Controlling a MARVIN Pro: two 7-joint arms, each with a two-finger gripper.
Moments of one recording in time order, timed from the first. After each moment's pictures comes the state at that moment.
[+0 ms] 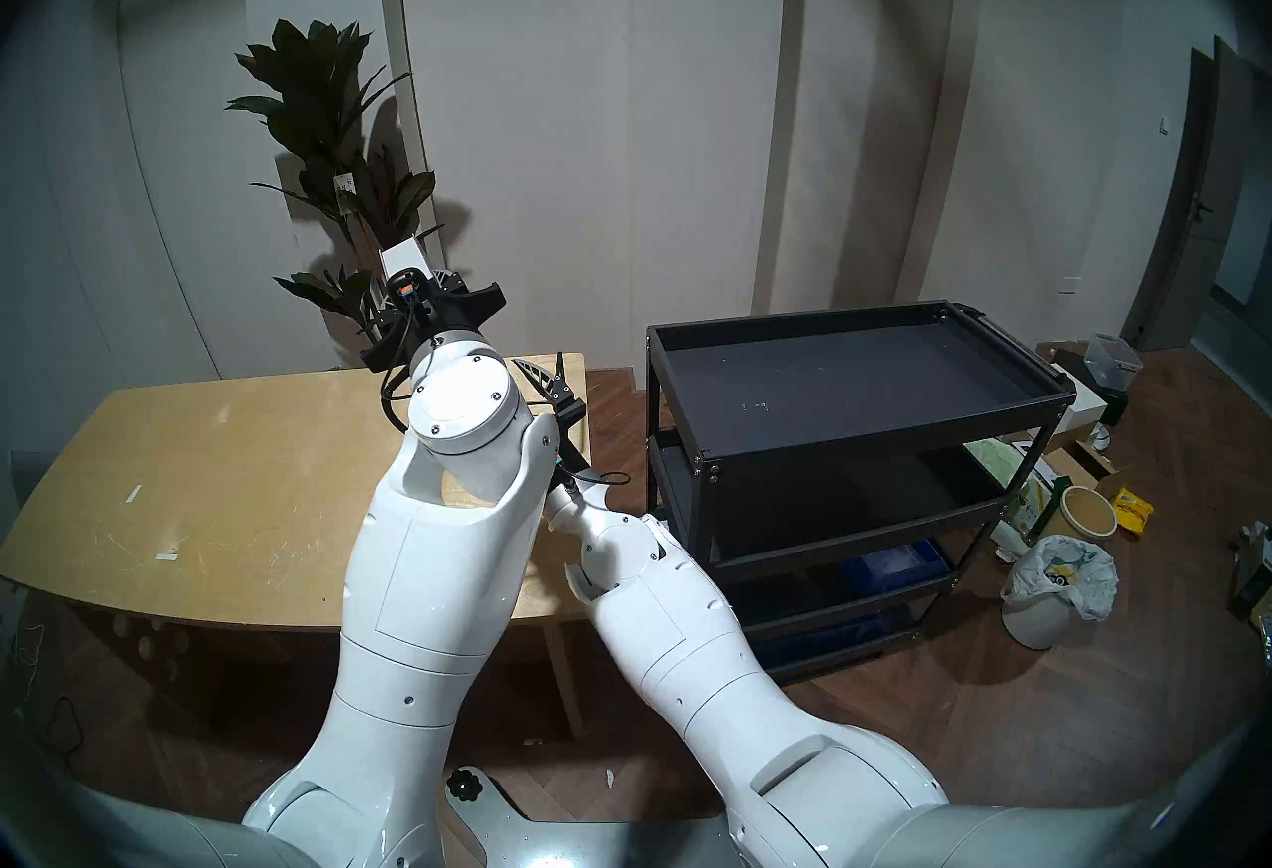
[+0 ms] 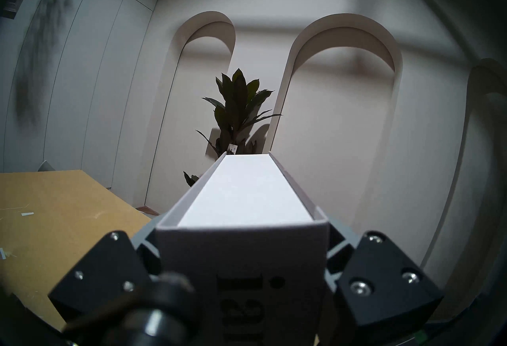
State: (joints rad) left arm 1.30 -1.69 -1.28 -1.79 -0.05 0.24 0.84; right arm -1.18 -1.70 1.09 -0.98 -0.09 -0.64 0.10
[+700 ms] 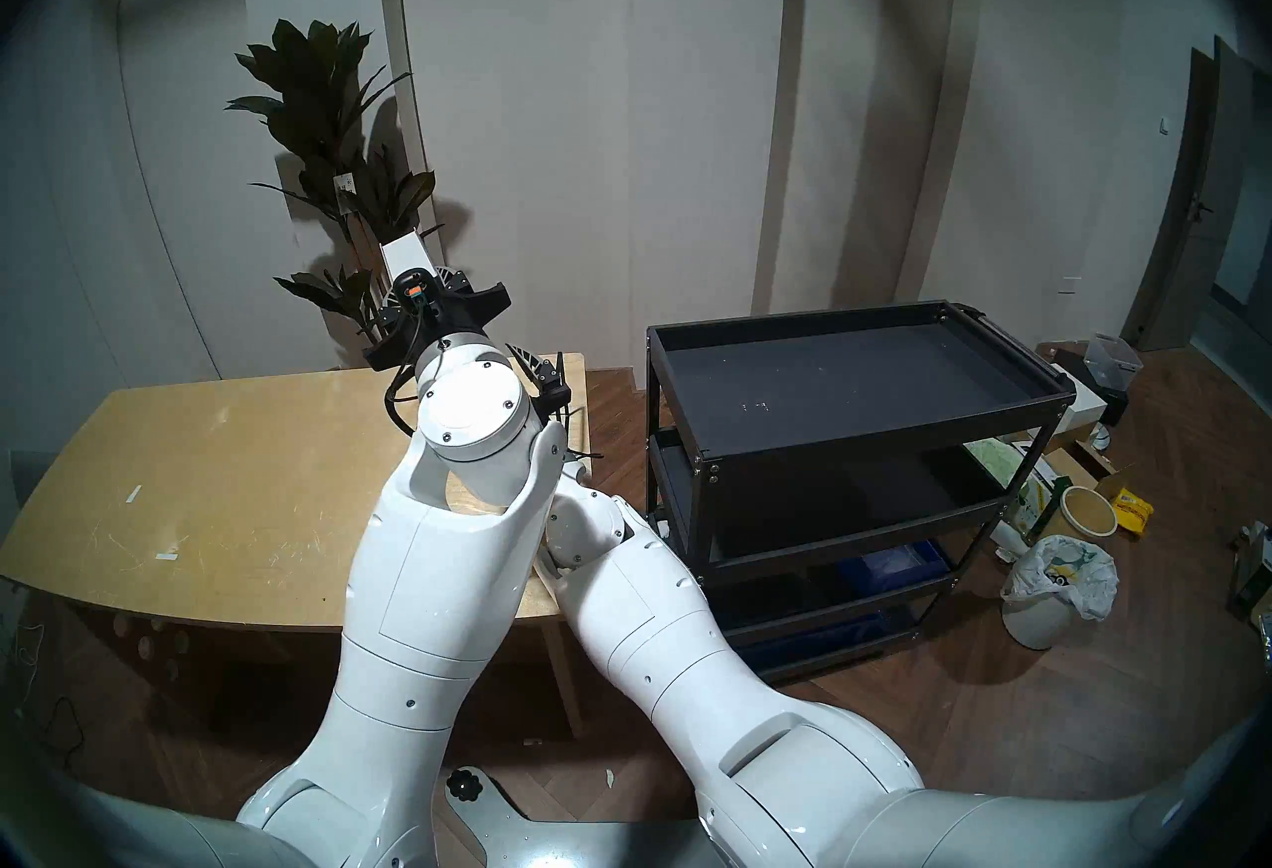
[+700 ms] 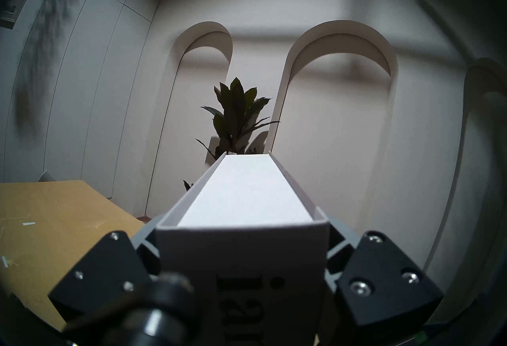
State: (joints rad) left arm 1.30 -1.66 -1.25 -1.79 -0.03 0.25 0.85; right arm -1.12 -1.76 1.06 -0.96 -0.03 -0.52 0.02
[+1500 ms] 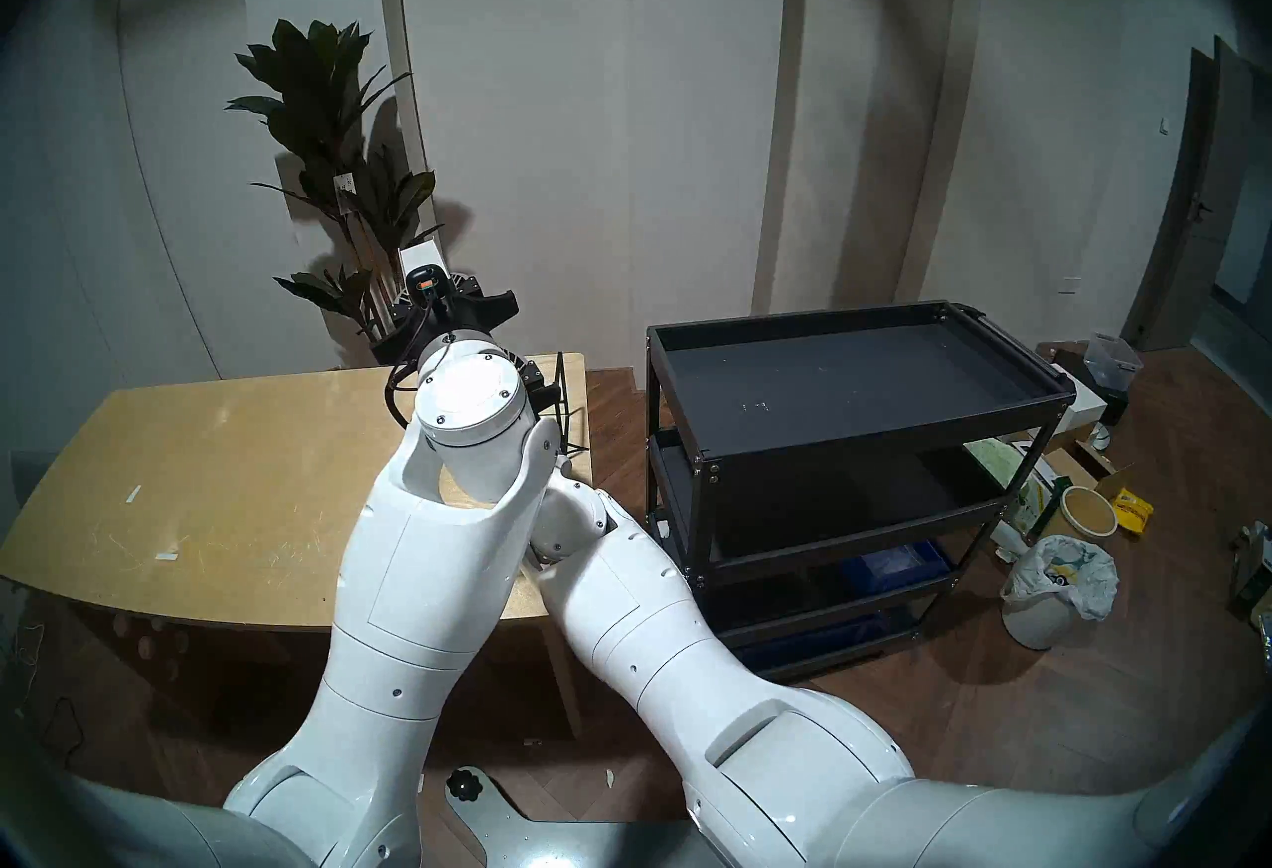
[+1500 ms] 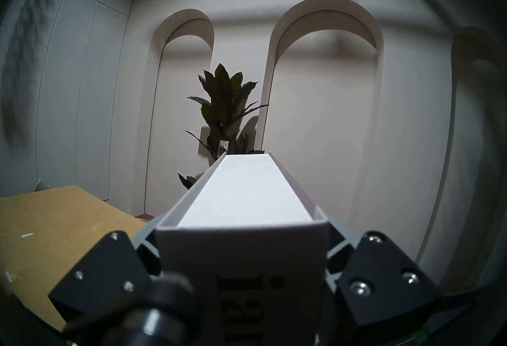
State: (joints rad) left arm 1.27 -1.62 -1.23 -1.78 -0.08 0.35 0.82; right arm -1.09 -1.78 1.01 -0.92 0.02 -0.48 -0.02
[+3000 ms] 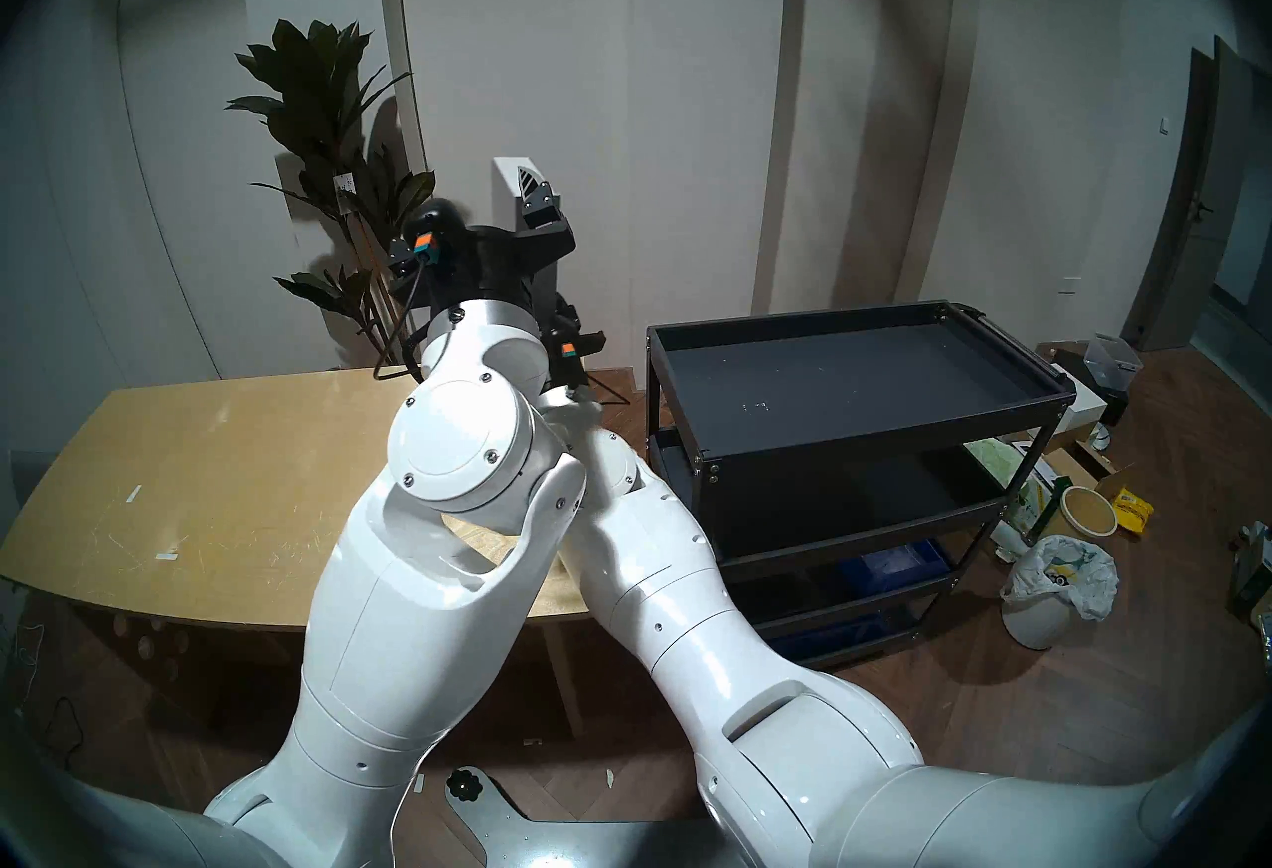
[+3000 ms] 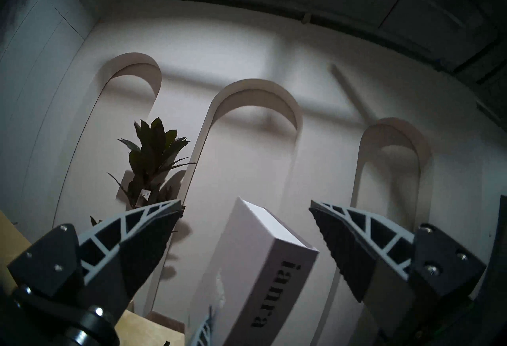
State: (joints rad) left arm 1.34 -1.53 -1.03 -2.12 -0.10 0.18 0.74; right arm -1.06 -1.74 1.14 -1.09 0.16 -0.47 -0.08
